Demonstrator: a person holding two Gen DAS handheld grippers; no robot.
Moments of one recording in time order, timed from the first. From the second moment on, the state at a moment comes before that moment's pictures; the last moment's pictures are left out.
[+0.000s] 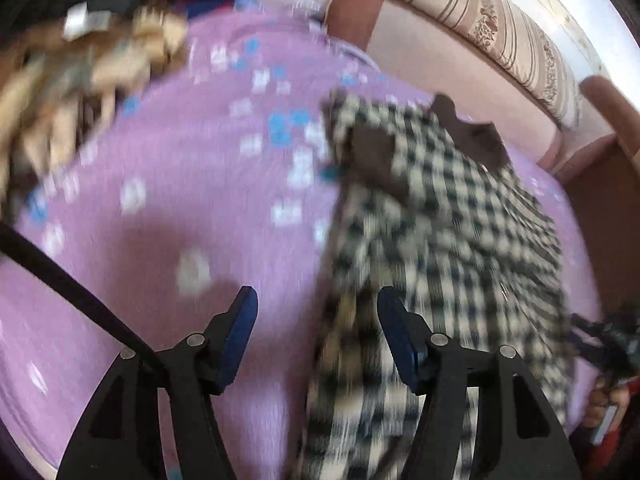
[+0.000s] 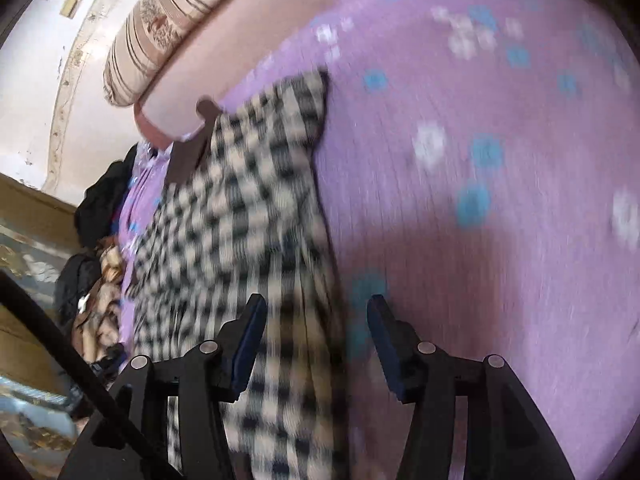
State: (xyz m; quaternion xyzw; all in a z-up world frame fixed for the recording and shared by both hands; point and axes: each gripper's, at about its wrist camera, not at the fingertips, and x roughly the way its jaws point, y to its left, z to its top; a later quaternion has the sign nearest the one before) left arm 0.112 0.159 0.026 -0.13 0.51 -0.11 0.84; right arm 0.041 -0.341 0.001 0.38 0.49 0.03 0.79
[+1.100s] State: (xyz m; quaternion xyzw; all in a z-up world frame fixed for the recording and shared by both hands) left arm -0.087 0.158 -0.010 -0.21 0.50 -0.25 0.80; right arm -0.130 -0.242 -0.021 0.43 0.50 0.18 0.73
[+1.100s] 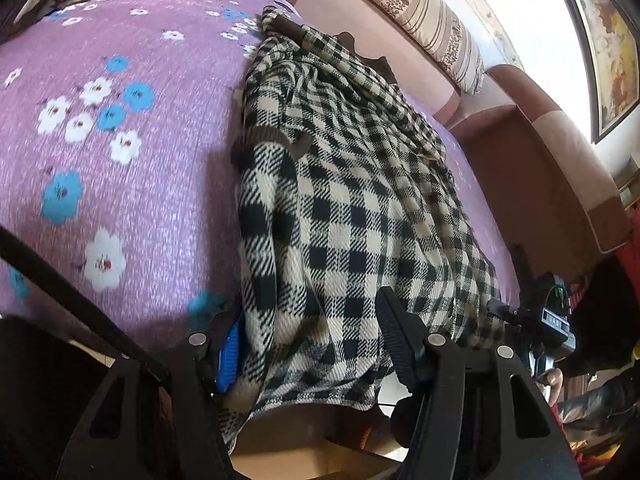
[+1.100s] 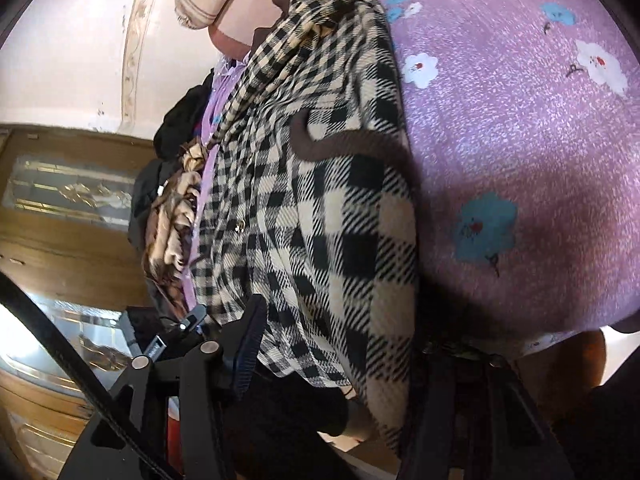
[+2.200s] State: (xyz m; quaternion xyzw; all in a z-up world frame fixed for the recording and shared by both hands) left arm -0.133 0.175 0.050 -0.17 0.48 -0.16 0.84; right arm -0.177 -0.268 0.007 0.41 0.48 0.20 0.75
